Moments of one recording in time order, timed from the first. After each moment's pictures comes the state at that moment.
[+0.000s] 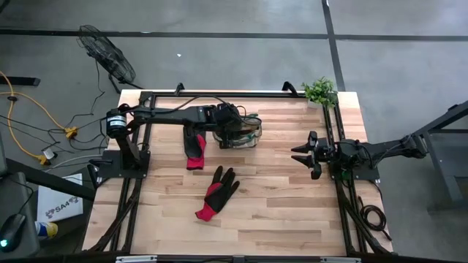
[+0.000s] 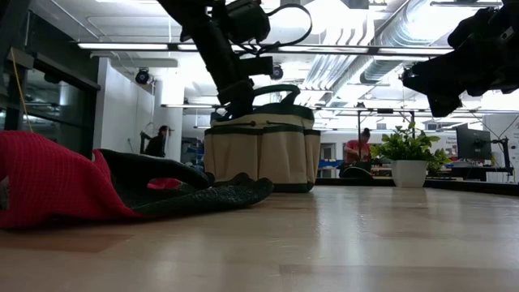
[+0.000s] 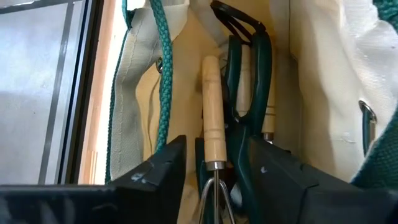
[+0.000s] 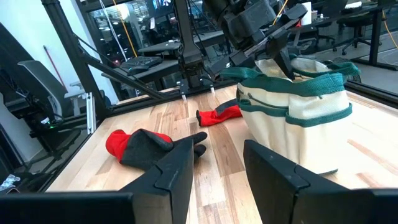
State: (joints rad) left arm 0.22 1.77 1.35 -0.51 -0.23 0.29; right arm 0.14 0.15 0.01 0.11 0.21 0.27
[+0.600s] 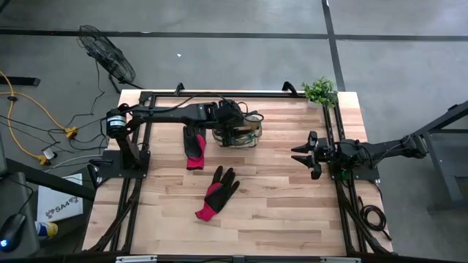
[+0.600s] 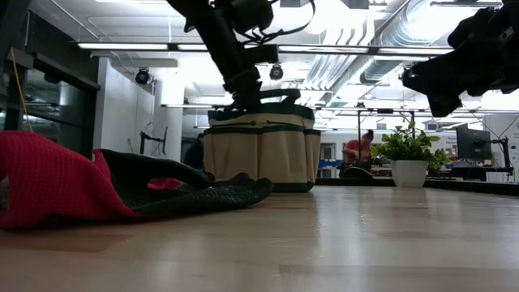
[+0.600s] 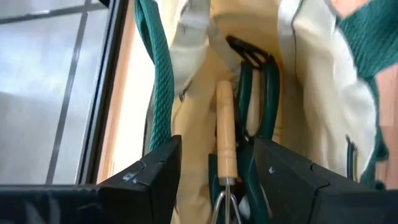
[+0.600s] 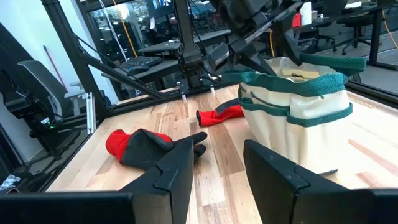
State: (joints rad) left arm 0.22 1.77 1.42 -0.54 -0.26 0.28; right arm 0.14 0.15 0.01 0.11 0.21 0.26
